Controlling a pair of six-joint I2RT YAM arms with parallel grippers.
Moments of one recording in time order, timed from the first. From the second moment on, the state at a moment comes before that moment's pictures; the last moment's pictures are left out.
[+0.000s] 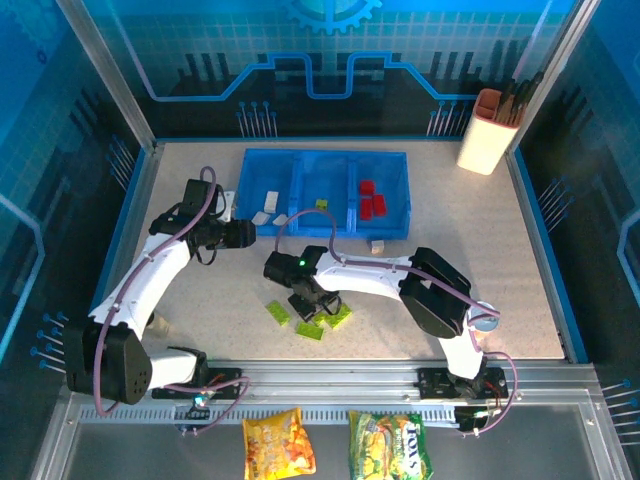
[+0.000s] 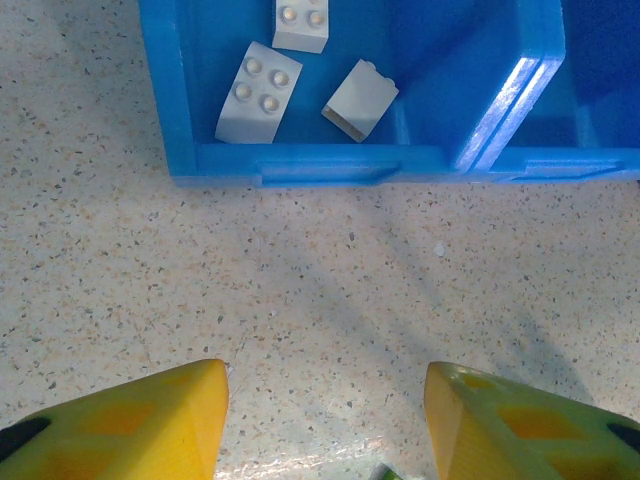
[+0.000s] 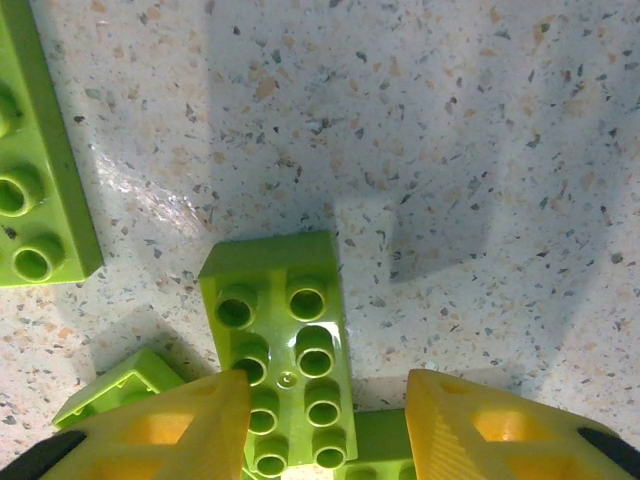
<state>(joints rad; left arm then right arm) -0.13 1.27 1.02 -0.73 0.19 -0.22 1.10 2.01 1.49 -1.01 0.10 0.45</state>
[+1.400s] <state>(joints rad) -0.13 1.27 1.02 -0.73 0.19 -0.22 1.10 2.07 1.50 -0.97 0.04 0.48</state>
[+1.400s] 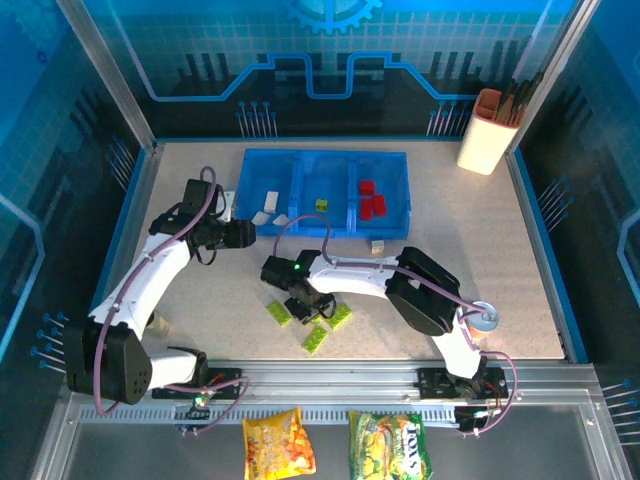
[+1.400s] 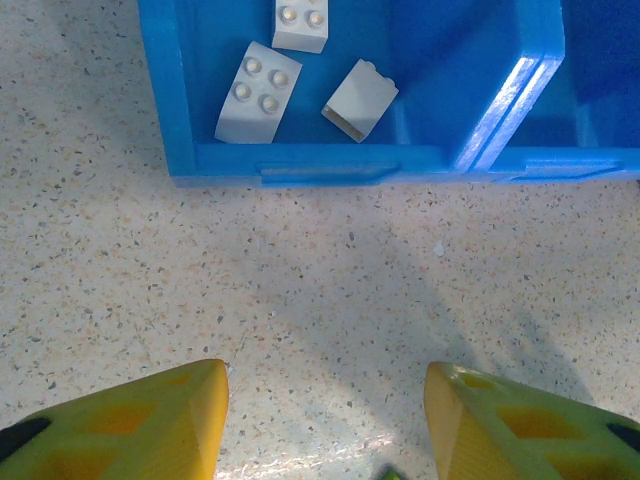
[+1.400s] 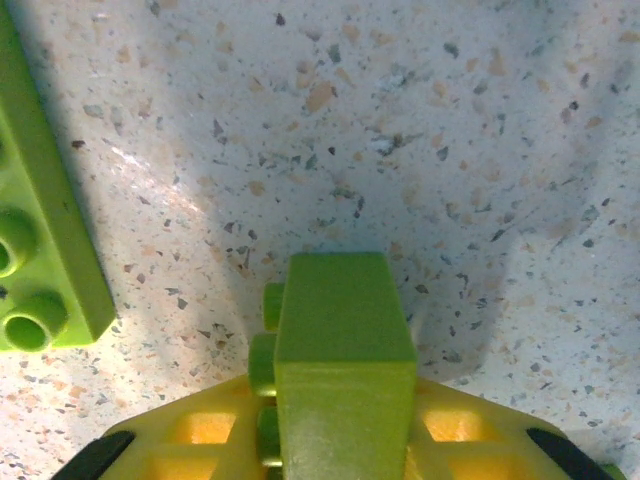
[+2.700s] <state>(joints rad) -0.13 1.27 1.02 -0.73 0.21 -0.22 0.81 2.02 1.82 -0.93 0.13 0.56</state>
